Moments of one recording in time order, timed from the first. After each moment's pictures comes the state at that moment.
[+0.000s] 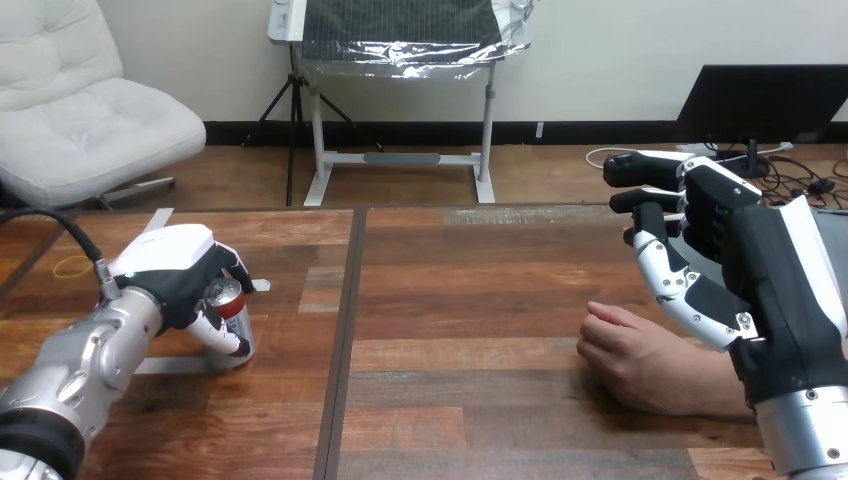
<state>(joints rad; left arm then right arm) -0.64 0.60 -0.41 0.99 0.67 -0.22 -0.01 0.23 -0.20 -0.09 -0.52 -0.12 -0.05 0.10</state>
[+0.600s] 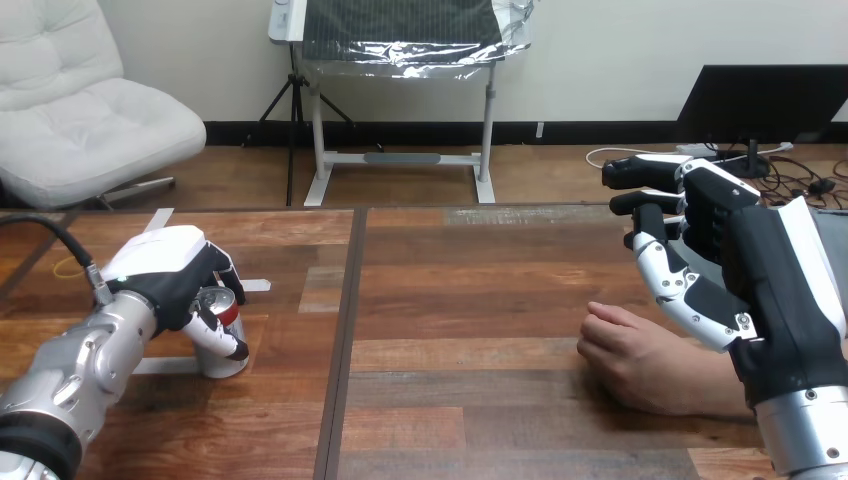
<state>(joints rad) -0.64 0.60 -0.41 1.02 0.64 -0.23 0.02 0.23 -0.20 -0.09 -0.53 -0.13 -0.04 0.11</state>
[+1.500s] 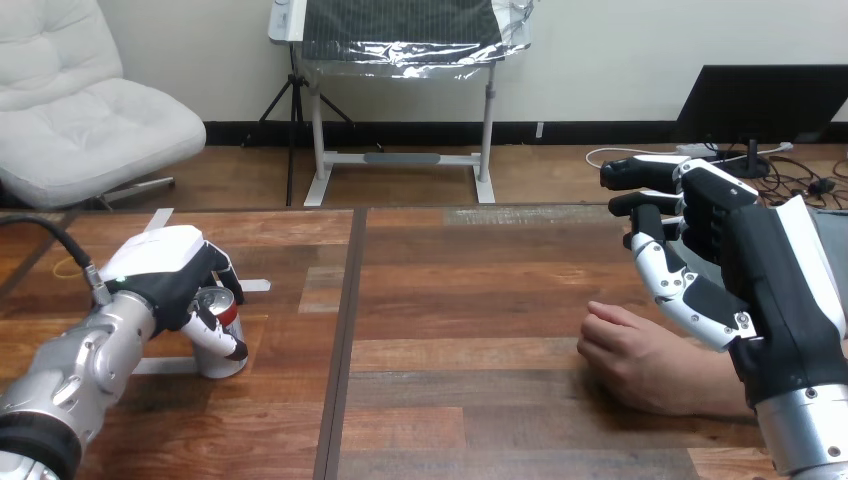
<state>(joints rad) -0.64 0.60 -0.41 1.03 0.64 -0.23 0.02 0.23 -0.21 -0.09 -0.55 -0.13 -0.01 0.12</state>
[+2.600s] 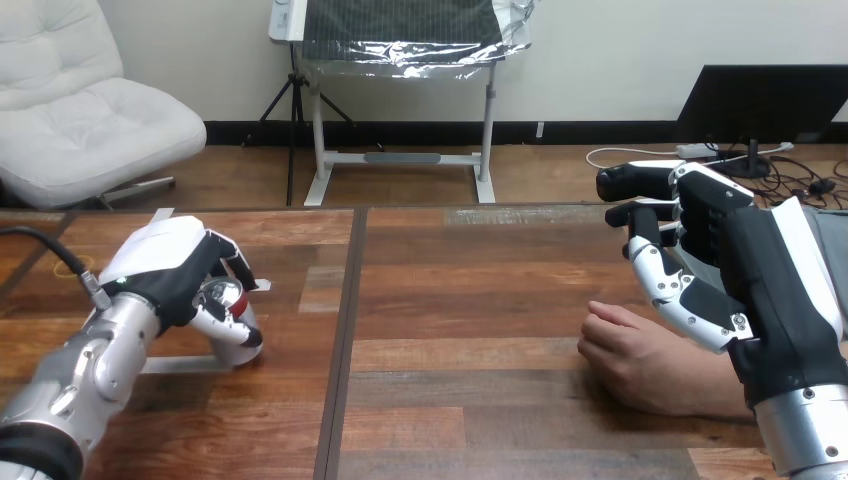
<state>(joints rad) -0.61 0.59 -0.37 1.03 0.58 -0.31 0.10 0.23 -0.21 -0.09 -0.55 -0.15 0.00 0.12</state>
